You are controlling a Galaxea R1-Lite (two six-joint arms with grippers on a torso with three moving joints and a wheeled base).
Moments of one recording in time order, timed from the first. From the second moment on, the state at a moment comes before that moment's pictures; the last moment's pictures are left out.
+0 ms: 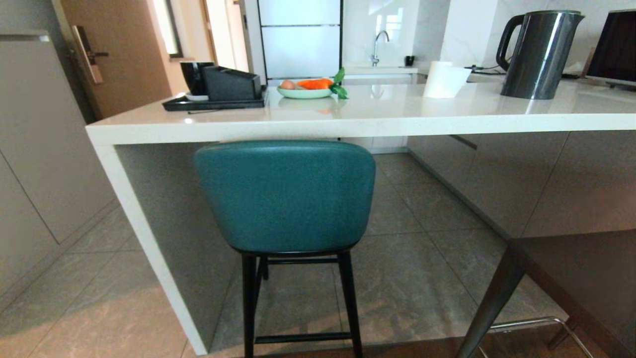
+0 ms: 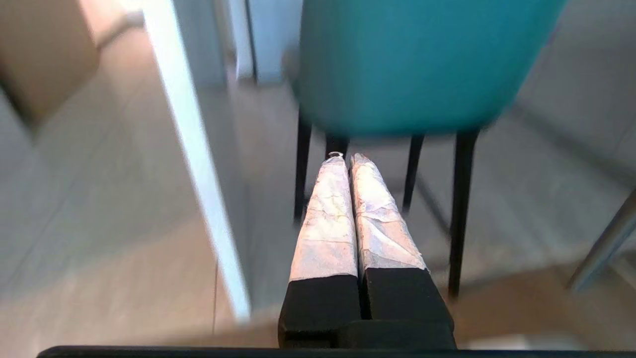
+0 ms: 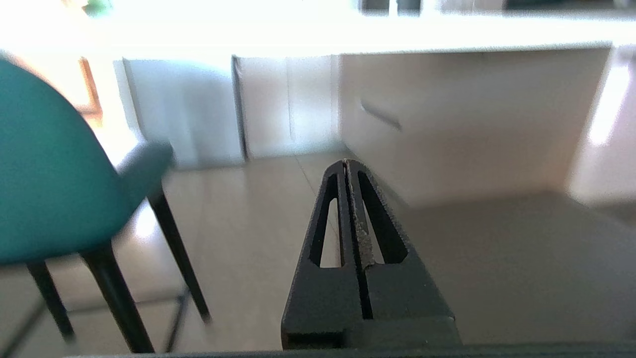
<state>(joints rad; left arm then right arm) 0.00 0.06 -0.20 0.11 -0.16 0.01 0.16 0.34 0.00 -0.58 -0.29 -0.12</state>
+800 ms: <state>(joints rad) 0.00 0.00 -0.08 0.09 -0.23 -0.01 0.14 0.27 0.00 -0.36 -0.12 -0.14</state>
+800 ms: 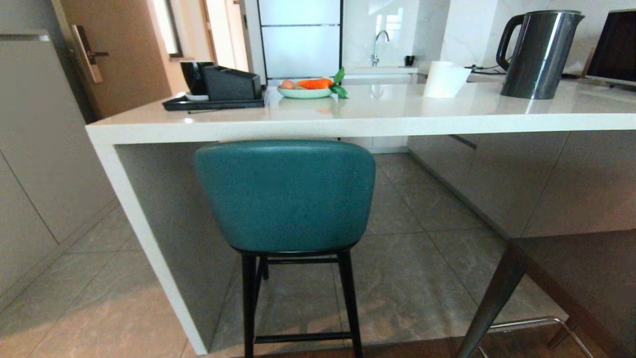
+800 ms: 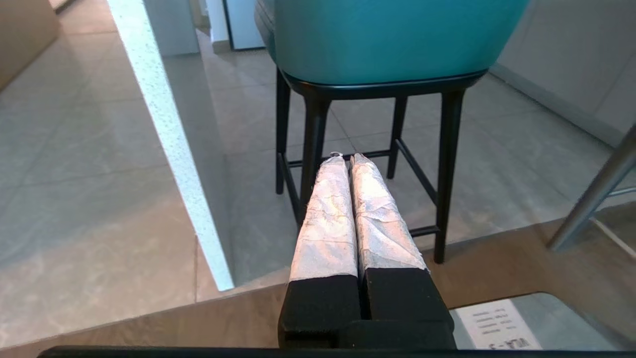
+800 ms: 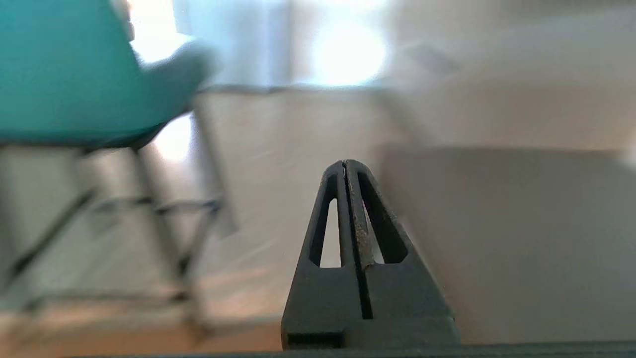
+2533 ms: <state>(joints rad) 0.00 0.00 0.00 0.00 -0.05 0.09 0.00 0.00 0.00 0.00 0.00 0.00</state>
